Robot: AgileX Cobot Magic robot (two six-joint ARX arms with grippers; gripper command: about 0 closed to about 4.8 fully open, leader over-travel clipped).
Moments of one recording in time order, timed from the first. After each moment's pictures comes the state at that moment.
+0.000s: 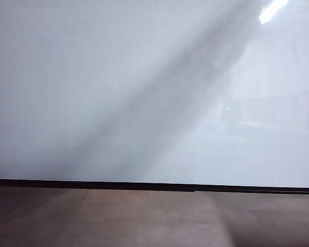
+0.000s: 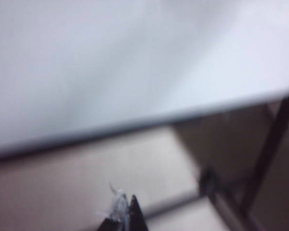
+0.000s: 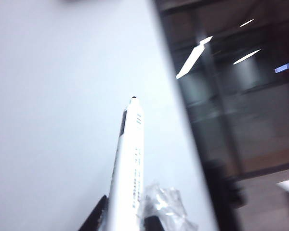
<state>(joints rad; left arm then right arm) -0.39 0.01 0.04 -0.11 0.02 0.03 0.00 0.58 0.84 0.22 0.08 0.25</state>
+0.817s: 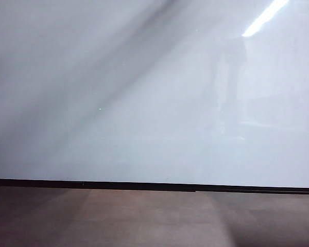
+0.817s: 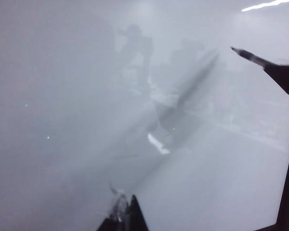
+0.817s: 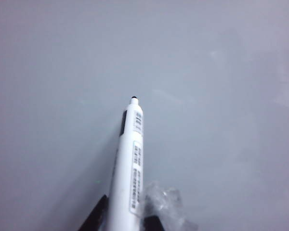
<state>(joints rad) -0.39 0.29 0.68 -0.14 0.02 0.03 0.59 1.35 1.20 0.52 0.40 0.11</state>
